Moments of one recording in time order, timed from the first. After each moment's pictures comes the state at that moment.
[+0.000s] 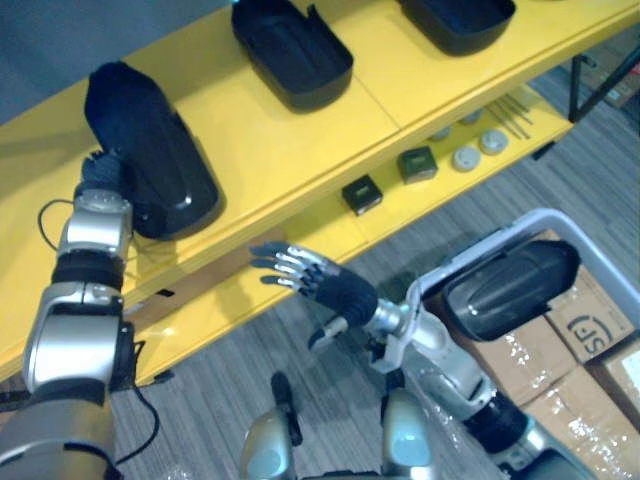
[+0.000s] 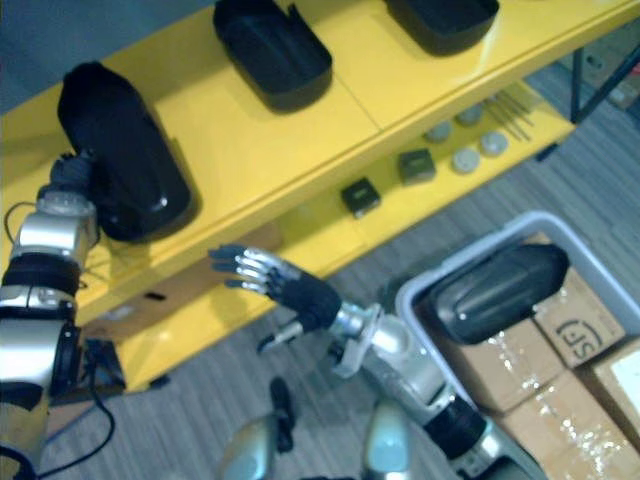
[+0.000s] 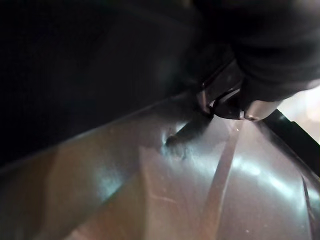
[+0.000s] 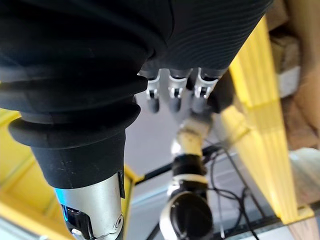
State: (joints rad) left arm -1.06 0.69 -0.07 0.91 -0.12 0.42 0.27; right arm -0.33 -0.36 0.60 -0.17 0.67 -0.15 0.48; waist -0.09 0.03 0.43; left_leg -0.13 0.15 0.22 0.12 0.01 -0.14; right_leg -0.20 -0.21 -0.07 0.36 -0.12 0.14
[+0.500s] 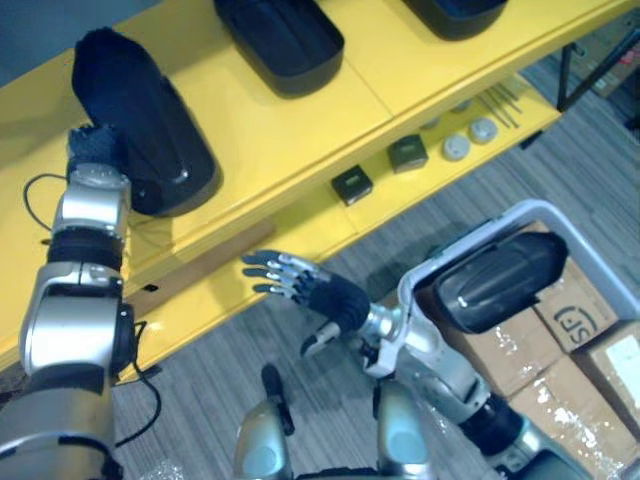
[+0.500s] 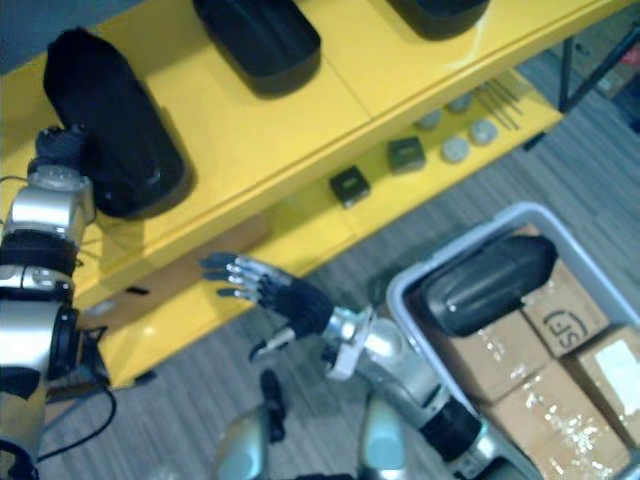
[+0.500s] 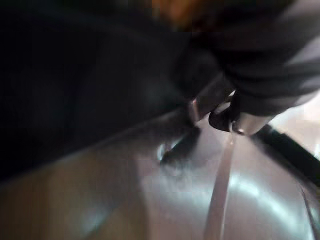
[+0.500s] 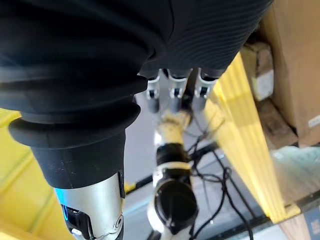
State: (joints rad) left arm -1.14 0.70 -0.09 0.93 -0.11 0.48 0.35; right arm -0.33 -0.35 0.63 -0.17 0.69 -0.15 0.46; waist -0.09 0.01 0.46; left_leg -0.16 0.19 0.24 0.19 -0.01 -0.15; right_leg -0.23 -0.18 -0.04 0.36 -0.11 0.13
